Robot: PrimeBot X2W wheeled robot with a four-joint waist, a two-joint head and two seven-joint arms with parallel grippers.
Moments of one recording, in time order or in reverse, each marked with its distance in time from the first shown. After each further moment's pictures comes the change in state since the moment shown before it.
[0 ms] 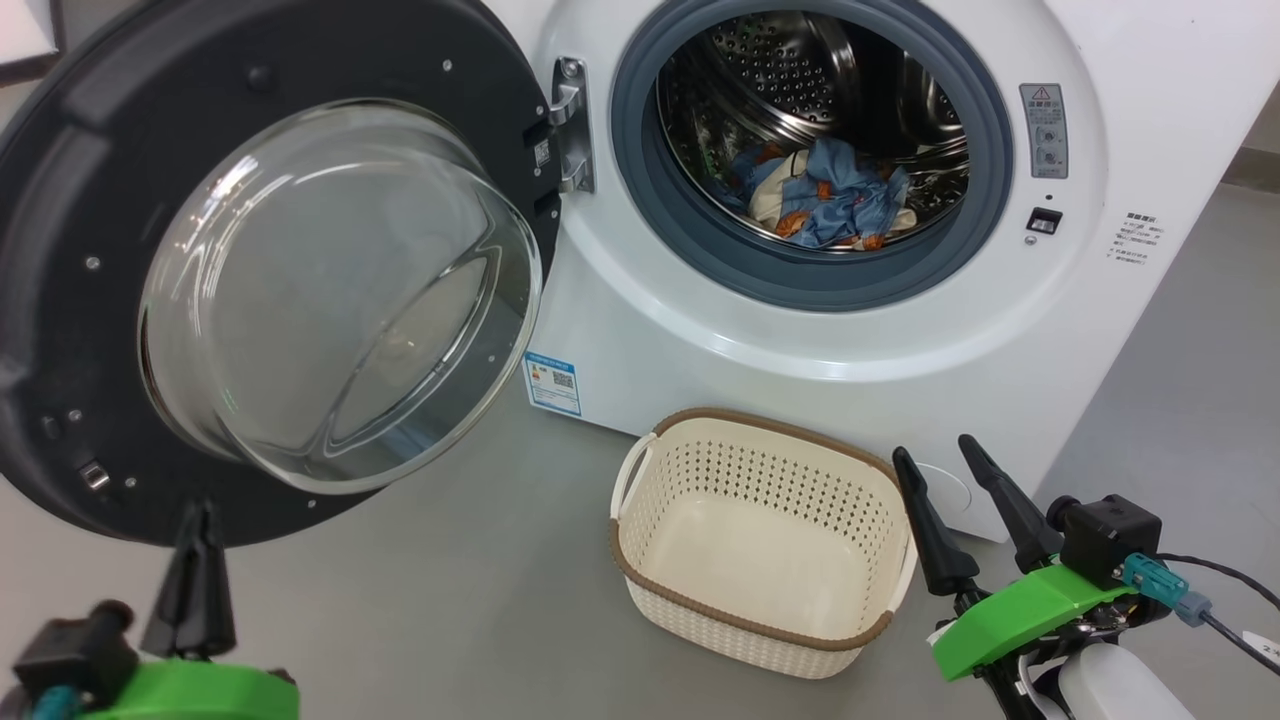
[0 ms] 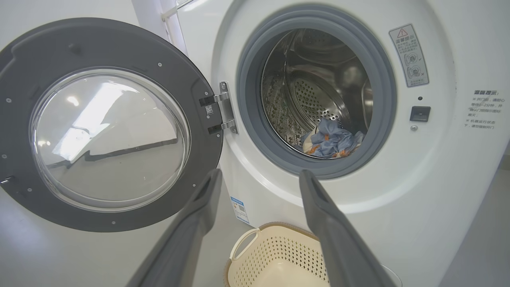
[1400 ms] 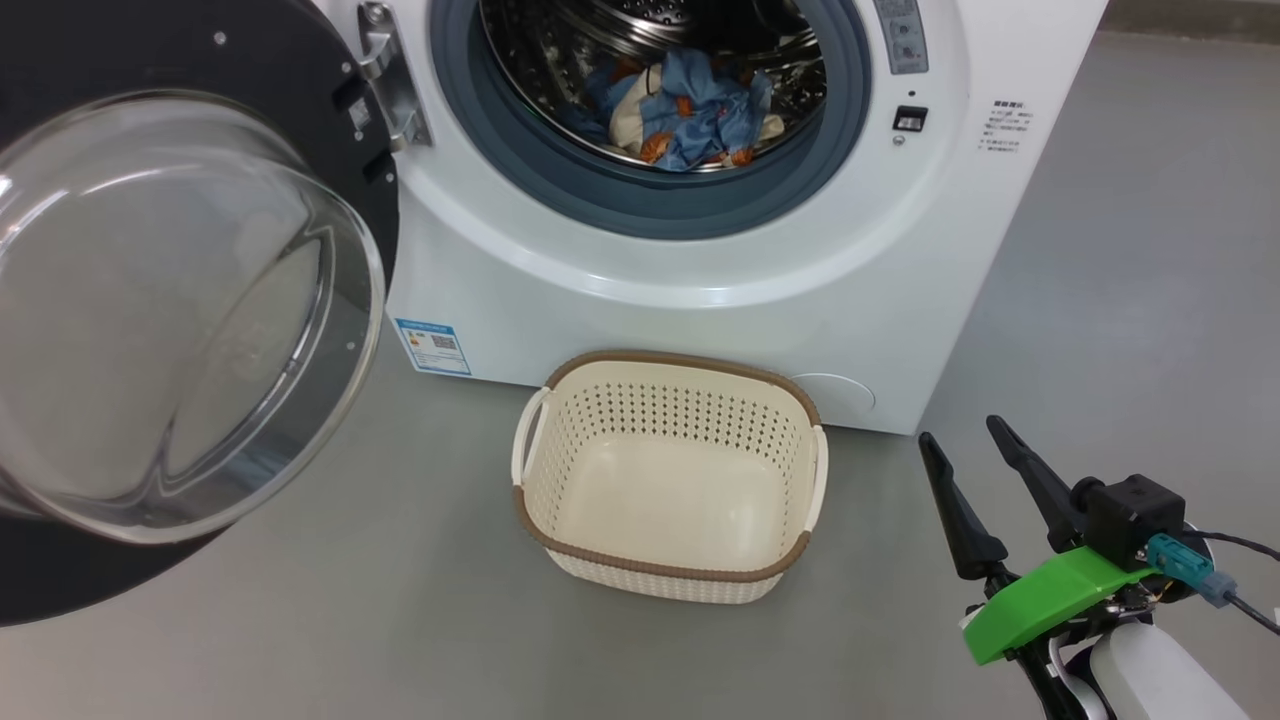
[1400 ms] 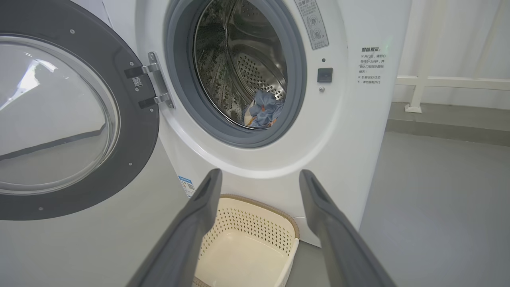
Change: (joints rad) left arm -0.538 0.481 0.298 0.485 -1.135 0.000 0.212; right arm -0.028 -0.067 0.014 0.011 -0.019 0.000 0.000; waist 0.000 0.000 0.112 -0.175
